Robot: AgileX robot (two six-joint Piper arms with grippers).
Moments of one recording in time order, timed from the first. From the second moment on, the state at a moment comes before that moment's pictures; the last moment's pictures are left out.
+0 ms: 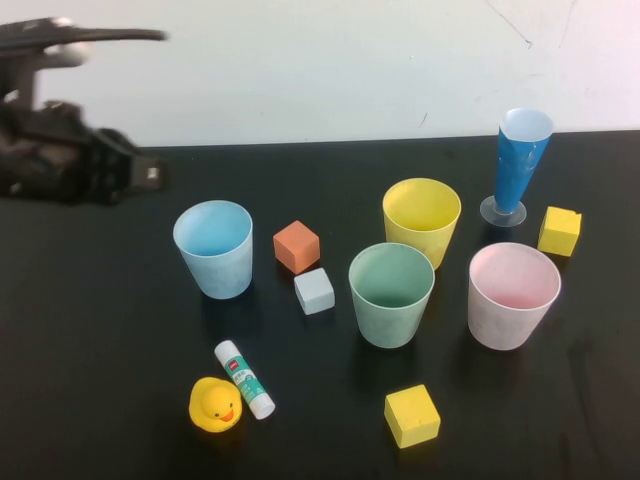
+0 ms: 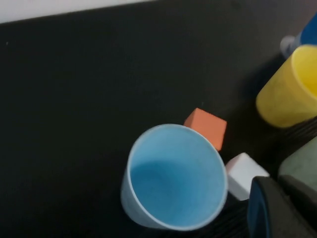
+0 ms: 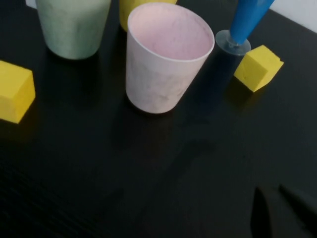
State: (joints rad) right arm -0.05 0.52 -0.36 0.67 0.59 -1.08; left arm 0.00 1.42 -1.22 -0.82 0.83 0.72
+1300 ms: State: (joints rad) right arm -0.05 0.52 -0.33 0.68 0.52 -1.12; left arm -0.14 1.85 -1.46 -0.36 0.83 0.49
